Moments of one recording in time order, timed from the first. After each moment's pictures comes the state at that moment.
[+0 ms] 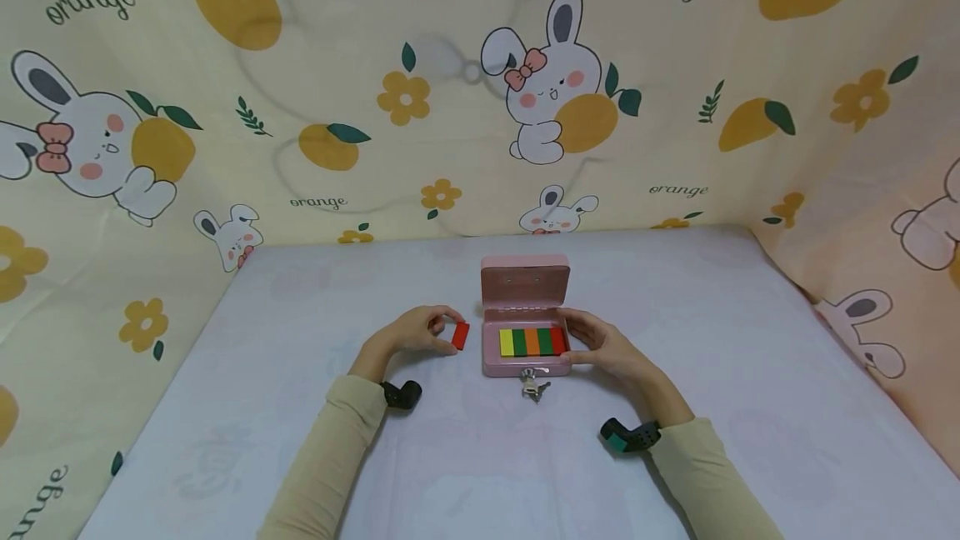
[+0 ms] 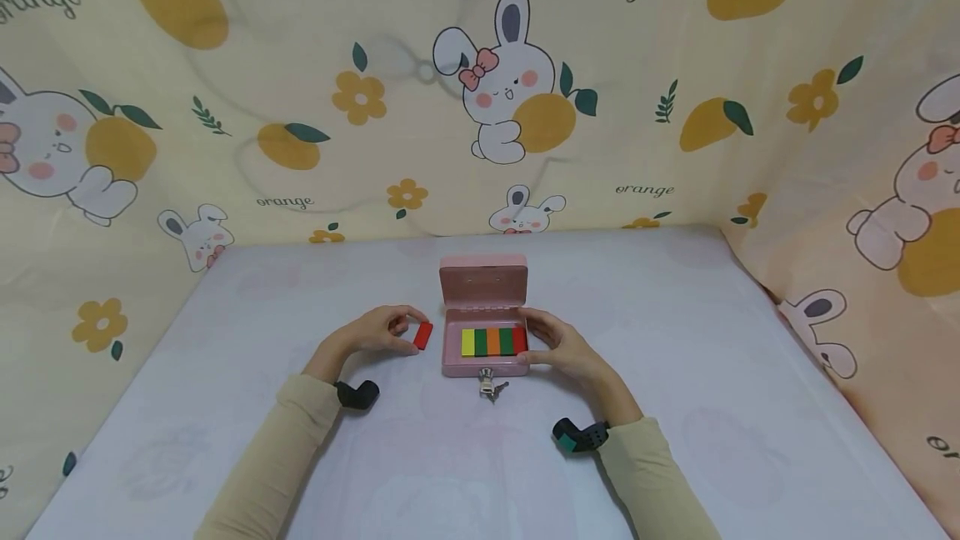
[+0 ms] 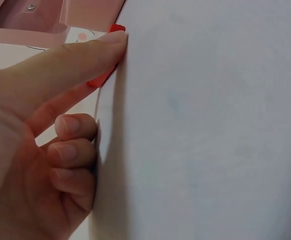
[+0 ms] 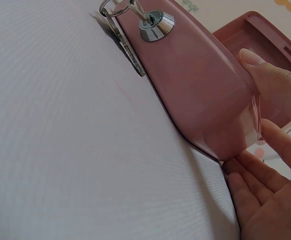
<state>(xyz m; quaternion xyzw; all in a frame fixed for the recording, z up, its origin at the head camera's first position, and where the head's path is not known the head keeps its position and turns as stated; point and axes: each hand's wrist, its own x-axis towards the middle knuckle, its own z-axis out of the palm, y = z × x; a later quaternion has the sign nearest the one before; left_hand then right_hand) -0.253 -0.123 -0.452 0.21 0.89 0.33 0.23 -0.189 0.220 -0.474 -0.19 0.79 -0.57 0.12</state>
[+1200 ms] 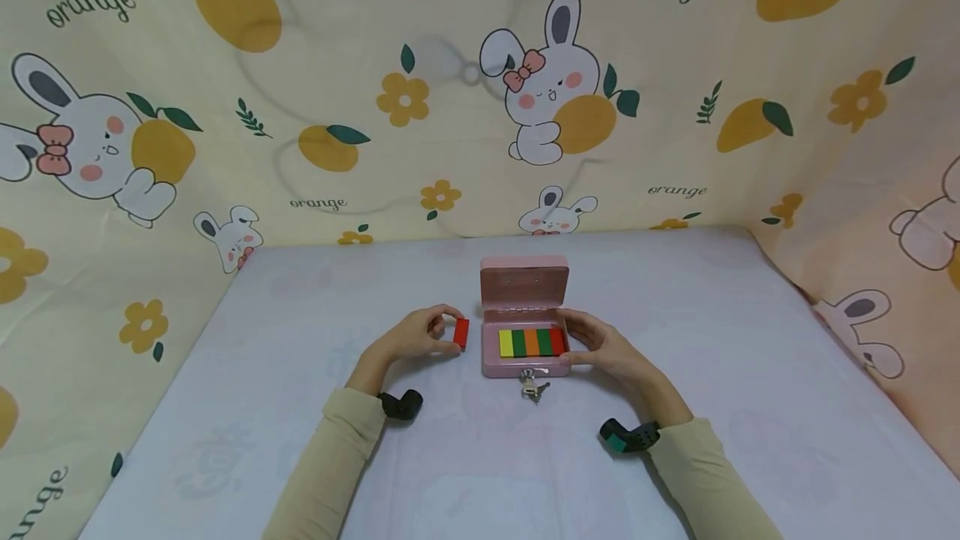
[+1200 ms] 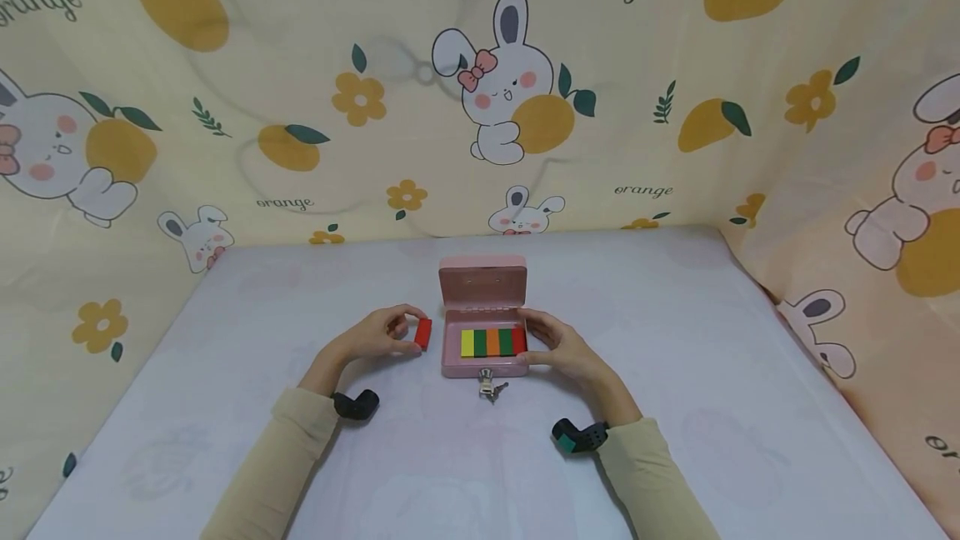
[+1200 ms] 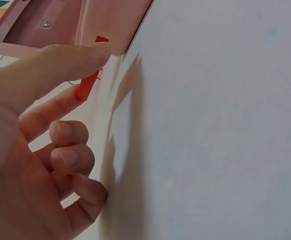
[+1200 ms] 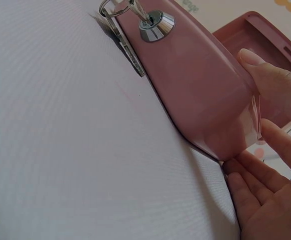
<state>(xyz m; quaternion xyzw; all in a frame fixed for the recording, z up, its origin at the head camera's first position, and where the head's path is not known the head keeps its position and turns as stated) -0.236 -0.121 -0.445 0.20 0.88 0.39 0.20 -0.191 0.220 -0.474 -0.16 0.78 -0.58 0.14</state>
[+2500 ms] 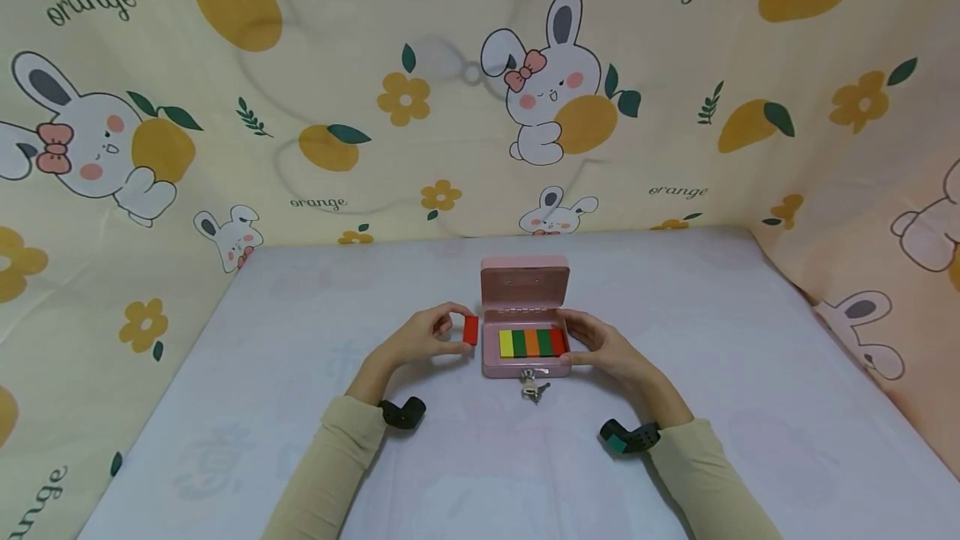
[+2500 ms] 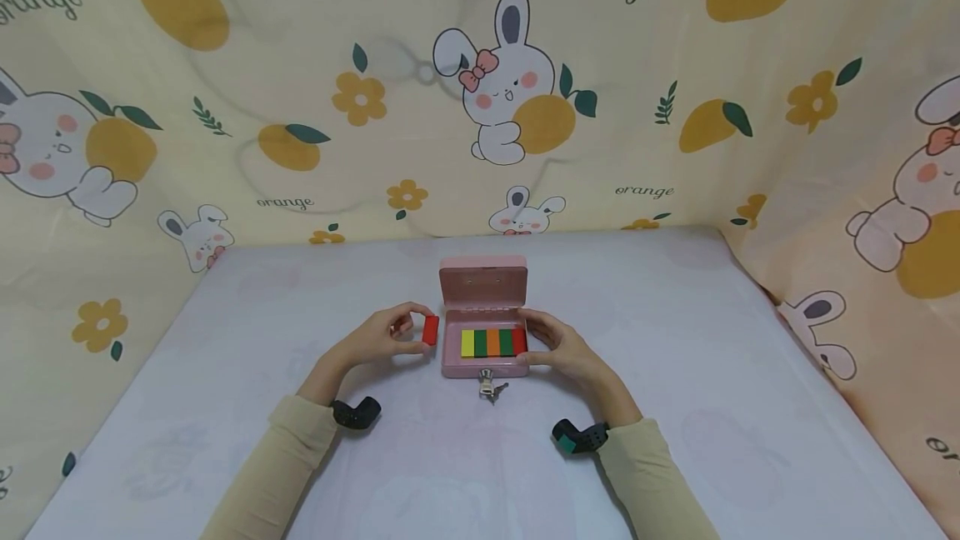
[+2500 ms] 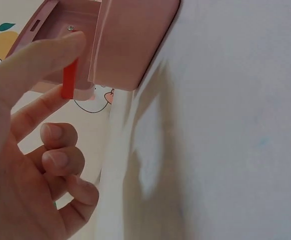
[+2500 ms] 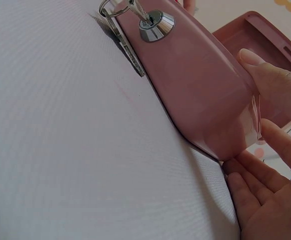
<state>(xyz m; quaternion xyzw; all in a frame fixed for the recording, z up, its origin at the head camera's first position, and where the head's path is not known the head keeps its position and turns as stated) -0.225 -0.113 -0.441 0.26 0.86 0.41 0.14 -0.190 0.219 -0.471 -0.15 0.79 -0.58 0.14</state>
